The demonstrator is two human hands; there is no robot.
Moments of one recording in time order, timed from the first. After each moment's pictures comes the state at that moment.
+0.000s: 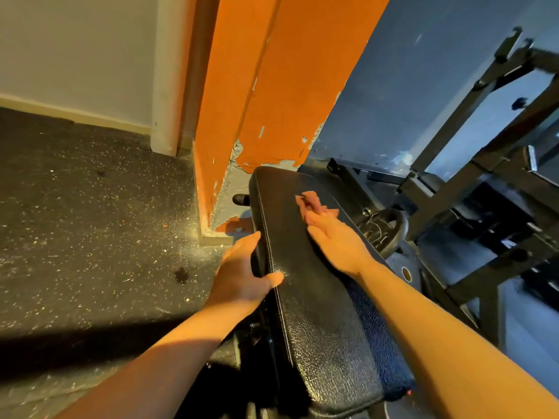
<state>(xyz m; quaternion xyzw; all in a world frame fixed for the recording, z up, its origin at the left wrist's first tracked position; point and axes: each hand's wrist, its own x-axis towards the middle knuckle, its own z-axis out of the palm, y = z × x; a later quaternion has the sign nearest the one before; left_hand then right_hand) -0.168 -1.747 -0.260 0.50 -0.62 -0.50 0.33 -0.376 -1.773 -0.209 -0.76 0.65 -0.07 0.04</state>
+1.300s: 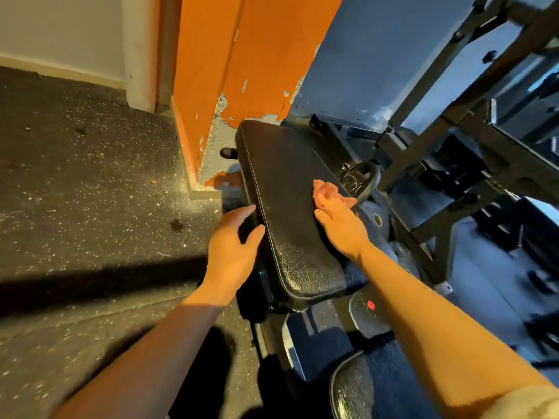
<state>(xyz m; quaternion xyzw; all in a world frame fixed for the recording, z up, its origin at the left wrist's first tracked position) -0.150 -1.677 -0.261 0.47 -0.59 -0.50 0.43 -0.378 -1.677 -0.219 -0.64 0.76 -0.10 0.09</state>
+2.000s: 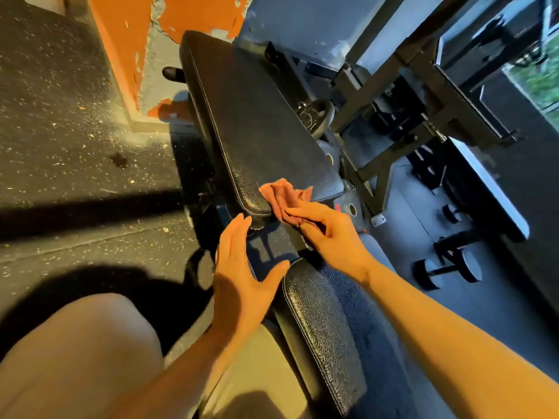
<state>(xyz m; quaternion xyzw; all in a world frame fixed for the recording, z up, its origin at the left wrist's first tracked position) -0.160 -1.509 -0.283 0.38 -0.60 -0.51 0.48 -0.332 -1.498 -0.200 -0.61 0.74 -0.22 0.18</state>
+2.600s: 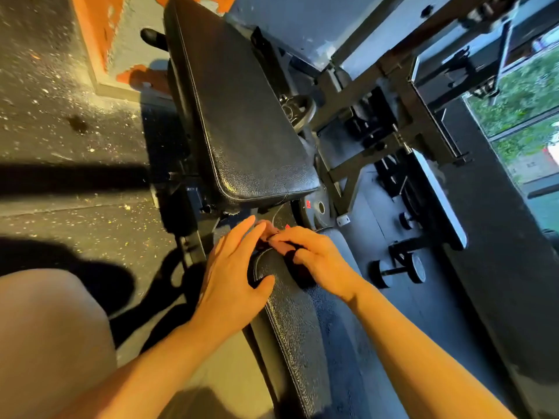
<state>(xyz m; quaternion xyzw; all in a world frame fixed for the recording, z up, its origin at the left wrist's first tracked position) -0.166 -1.489 -0.282 0.31 -0.67 -0.55 0.39 -0.322 -1.455 -0.178 -0.56 0.77 -0.09 0.29</state>
